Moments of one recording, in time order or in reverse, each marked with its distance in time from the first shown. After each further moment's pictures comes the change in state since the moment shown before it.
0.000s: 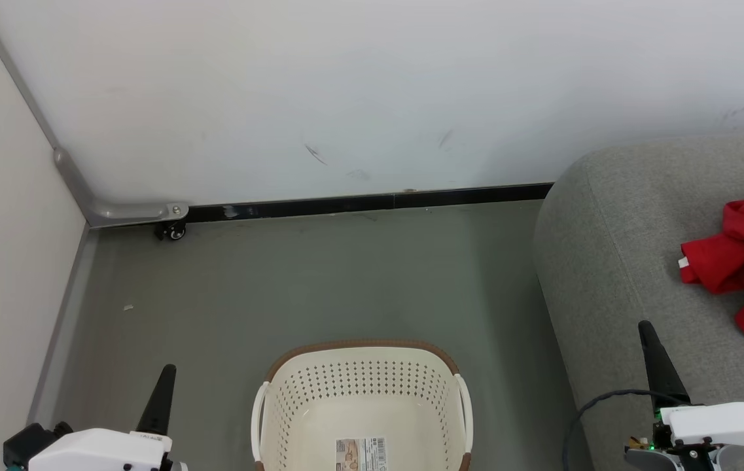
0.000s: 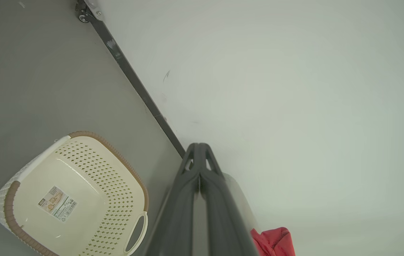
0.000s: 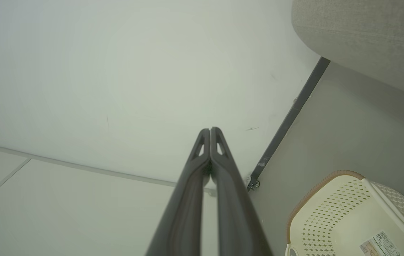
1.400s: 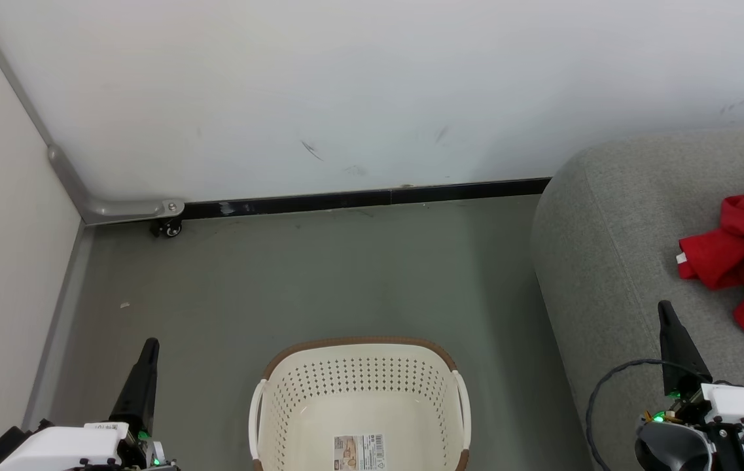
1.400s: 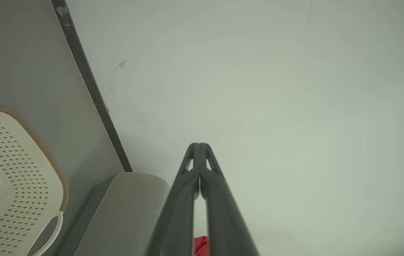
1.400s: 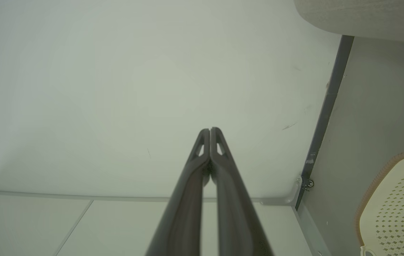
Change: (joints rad) left arm -0.018 -0.027 0.085 -0.032 -0.314 -0.086 0.078; right arm -0.044 -0.008 -0.042 0.001 0.314 0.000 0.044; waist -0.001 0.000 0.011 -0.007
